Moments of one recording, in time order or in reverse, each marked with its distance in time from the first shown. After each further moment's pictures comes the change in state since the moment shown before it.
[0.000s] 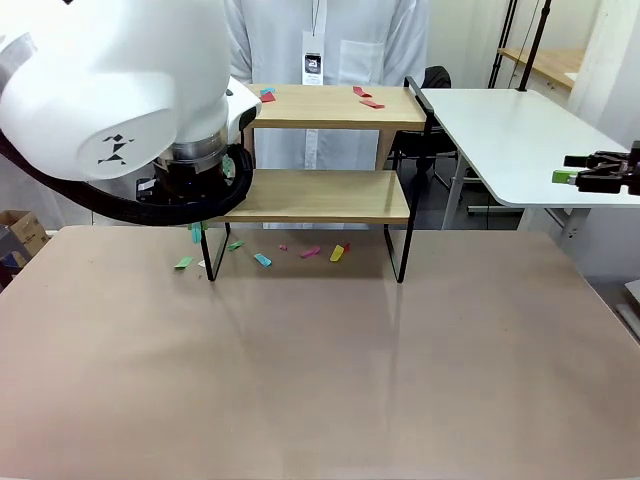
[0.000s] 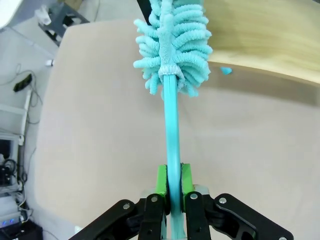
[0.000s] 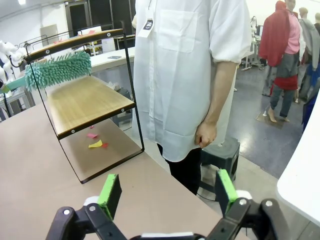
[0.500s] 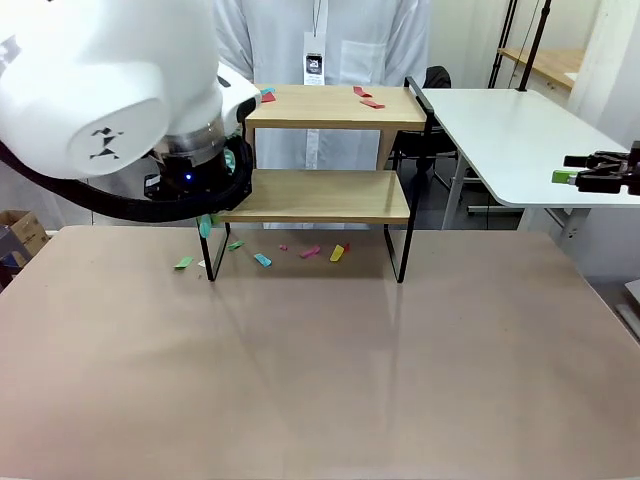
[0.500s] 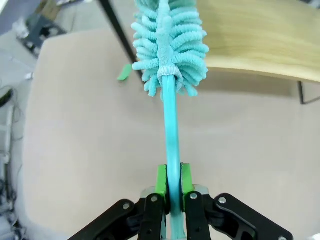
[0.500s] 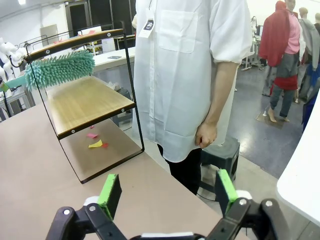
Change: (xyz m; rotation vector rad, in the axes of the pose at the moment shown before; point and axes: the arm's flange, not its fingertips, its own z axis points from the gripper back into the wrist) left arm 0.005 0.002 0.013 -0.154 -0.019 -0.067; right arm 0.000 0.000 0.000 0.000 0.000 0.000
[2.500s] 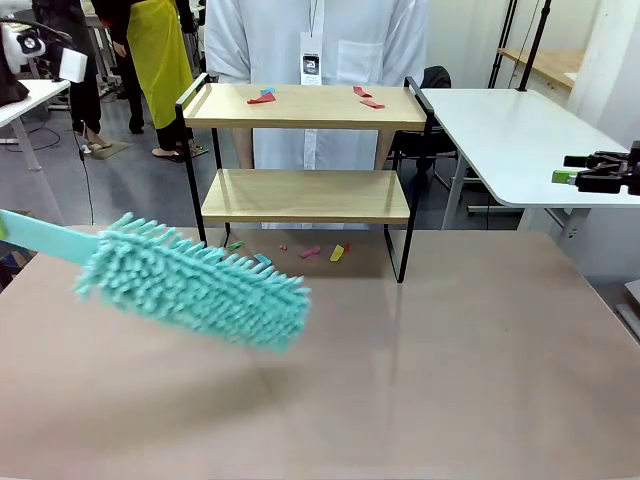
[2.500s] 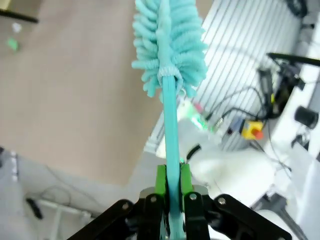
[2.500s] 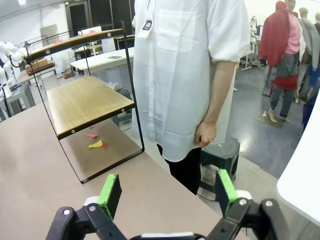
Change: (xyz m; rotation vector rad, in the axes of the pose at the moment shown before) left arm 0.010 0.178 0.114 -0.479 0.648 -1.070; right arm 0.000 0.000 0.000 0.000 0.000 0.000
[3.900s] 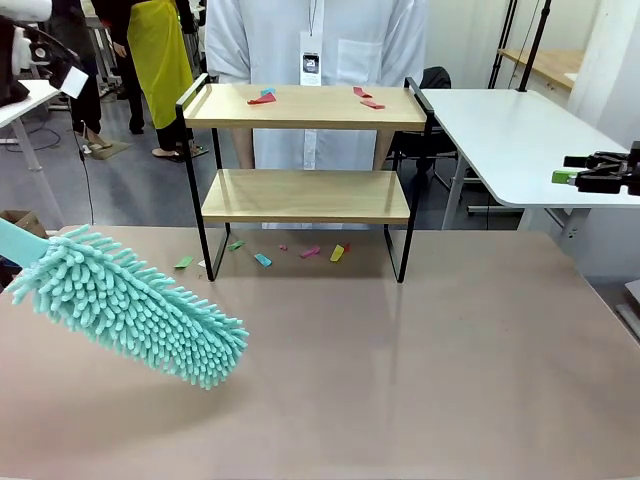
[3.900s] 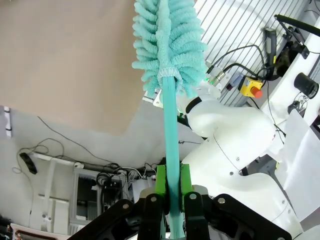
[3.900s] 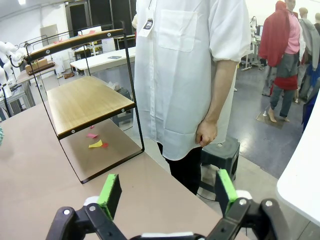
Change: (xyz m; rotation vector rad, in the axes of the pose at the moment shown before) left arm 0.010 0.015 0.011 -0.008 0.245 0.069; right arm 0.000 0.000 0.000 0.000 0.000 0.000
